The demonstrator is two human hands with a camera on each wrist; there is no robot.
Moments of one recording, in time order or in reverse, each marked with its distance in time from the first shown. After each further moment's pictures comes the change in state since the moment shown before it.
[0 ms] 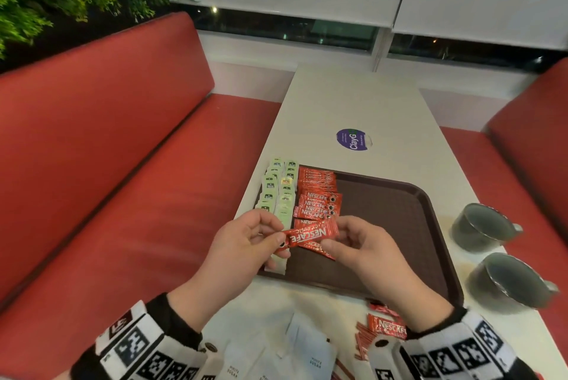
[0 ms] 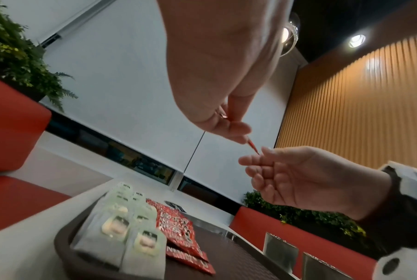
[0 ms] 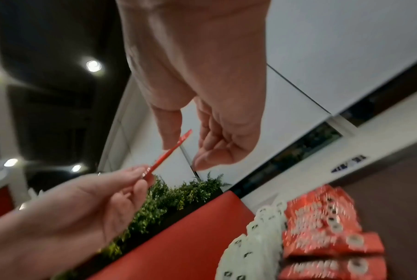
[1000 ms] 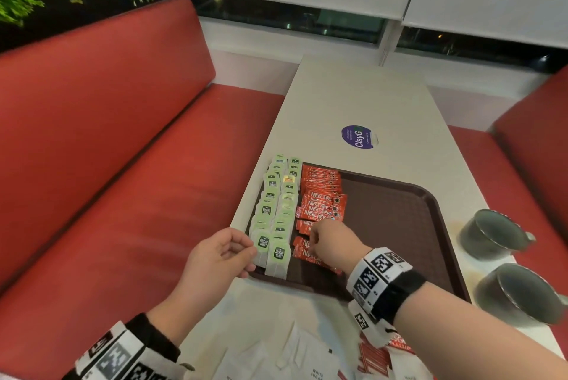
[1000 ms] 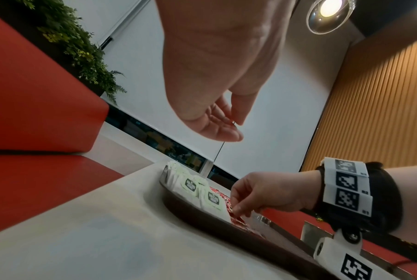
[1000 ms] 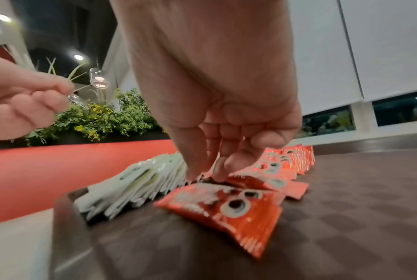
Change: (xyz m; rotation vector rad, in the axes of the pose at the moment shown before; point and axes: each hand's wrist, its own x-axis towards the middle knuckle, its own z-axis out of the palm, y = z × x) left_hand 0.013 -0.052 -0.033 0.076 0.177 -0.139; right_hand 0.098 0.049 0.041 -0.842 -0.260 0.199
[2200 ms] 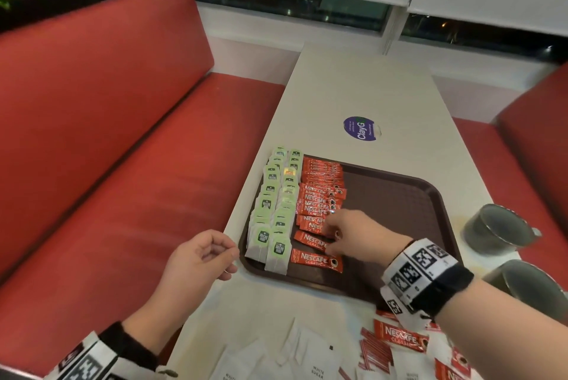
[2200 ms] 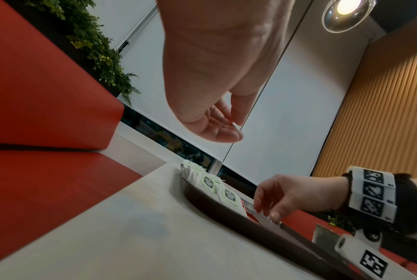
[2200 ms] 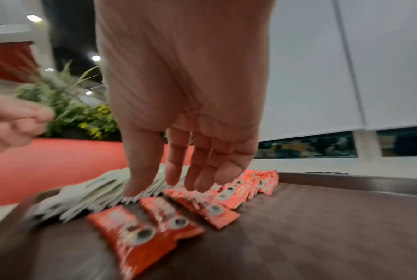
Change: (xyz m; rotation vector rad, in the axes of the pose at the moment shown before) left_hand -0.001 -0.014 -0.019 0.007 0.052 -0.029; right_hand -0.009 0.034 -0.029 -0.074 -0.076 -0.180
